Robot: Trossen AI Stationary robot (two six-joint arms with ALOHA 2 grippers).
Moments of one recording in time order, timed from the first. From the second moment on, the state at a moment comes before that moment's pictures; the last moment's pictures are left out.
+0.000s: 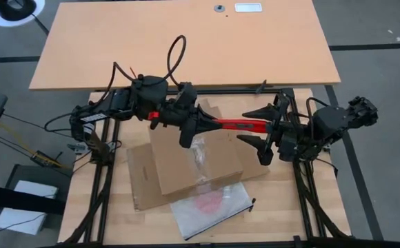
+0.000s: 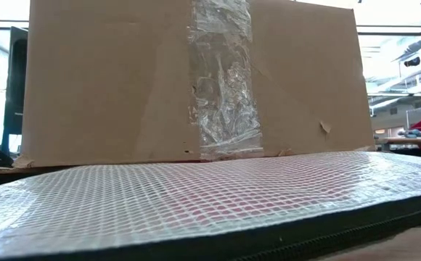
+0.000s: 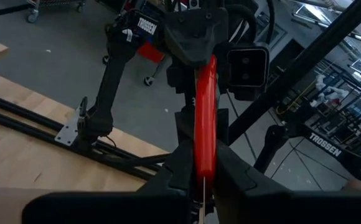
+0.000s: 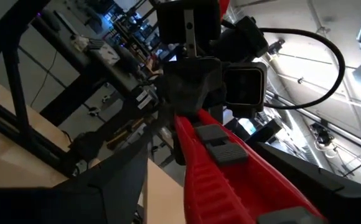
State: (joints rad) left arm -0.07 1.76 2.30 -0.70 0.04 -0.58; right arm 0.46 1.17 1.42 -0.08 0.58 -0.94
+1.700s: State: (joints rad) left arm -0.01 1.75 2.30 -0.76 0.08 -0.57; right arm 0.47 1.18 1.42 -0.08 0.68 -0.93
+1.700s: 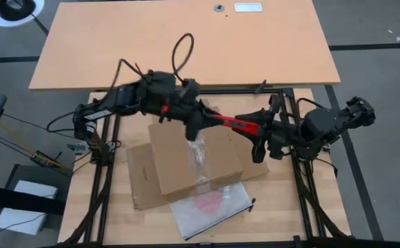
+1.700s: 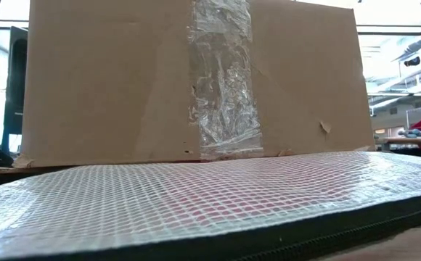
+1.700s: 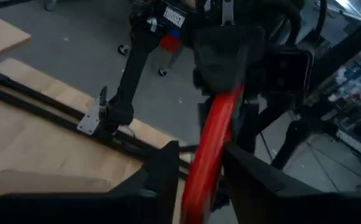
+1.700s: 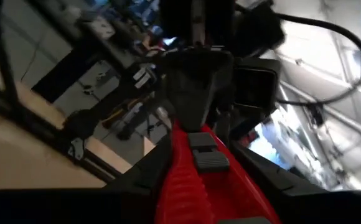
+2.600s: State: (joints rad) left arm -0.37 1.53 1.91 -1.41 -0.10 -0.37; right arm 0.78 1.33 1.42 -0.53 0.57 0.63
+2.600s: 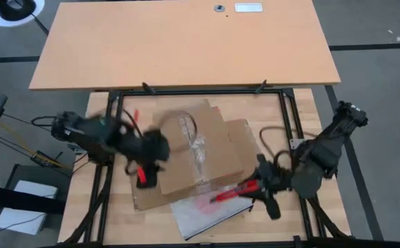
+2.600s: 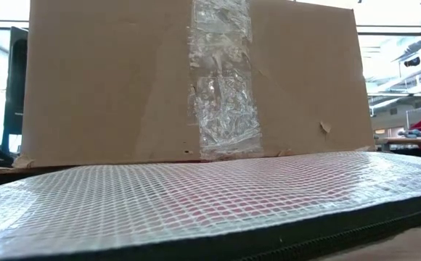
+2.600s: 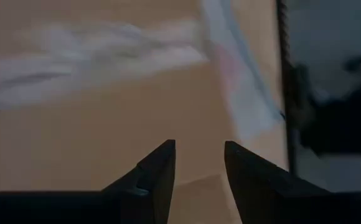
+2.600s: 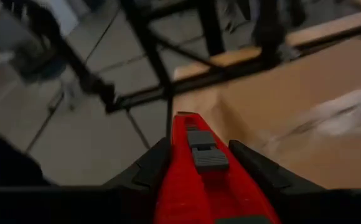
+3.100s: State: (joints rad) left arm -0.51 1.68 1.46 -0.73 -0.31 -0.17; right arm 0.89 1.37 1.42 -0.61 0.64 0.72
